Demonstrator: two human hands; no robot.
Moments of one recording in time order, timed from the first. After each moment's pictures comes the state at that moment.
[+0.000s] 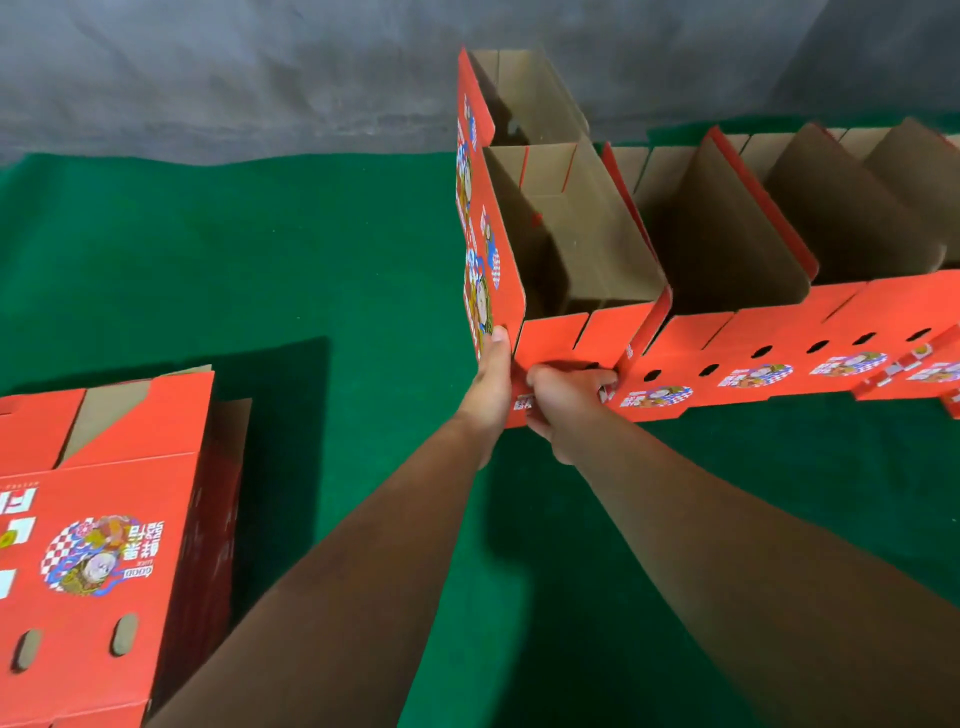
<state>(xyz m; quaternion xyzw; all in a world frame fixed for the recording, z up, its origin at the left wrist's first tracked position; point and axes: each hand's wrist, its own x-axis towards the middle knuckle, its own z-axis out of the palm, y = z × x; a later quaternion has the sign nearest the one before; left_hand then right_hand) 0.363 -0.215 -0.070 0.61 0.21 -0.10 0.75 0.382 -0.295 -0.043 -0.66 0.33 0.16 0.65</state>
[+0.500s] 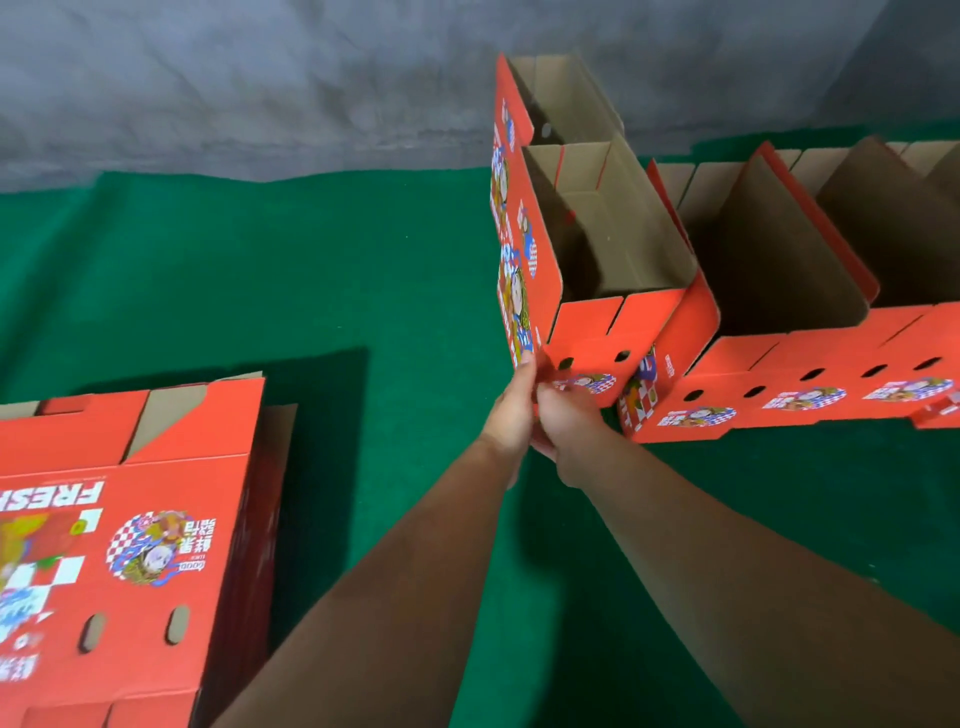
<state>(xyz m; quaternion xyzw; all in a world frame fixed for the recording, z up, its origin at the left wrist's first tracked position) 0.357 -0.204 -0.076 0.58 0.23 -0.13 0.77 0.369 -0.263 -0.044 -0.71 0.22 0.21 0.64</state>
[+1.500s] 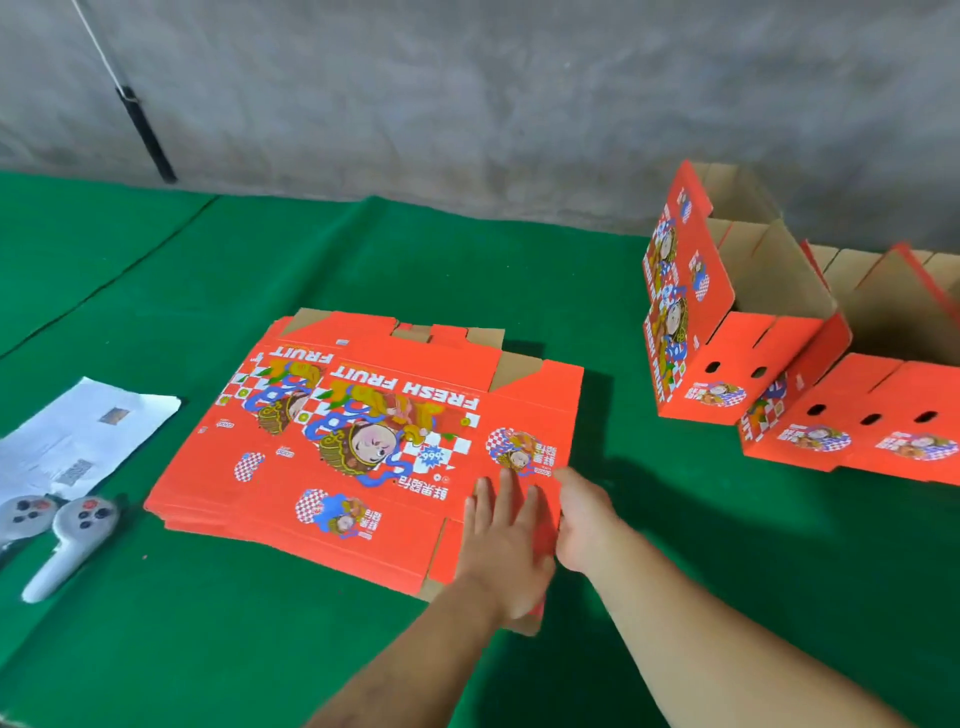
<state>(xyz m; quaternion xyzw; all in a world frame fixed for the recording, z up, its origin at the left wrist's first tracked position) 0.005 -0.106 -0.066 0.96 0.17 -0.13 0.20 0.101 -0.174 -0.037 -0.60 0.23 0.37 0.67</state>
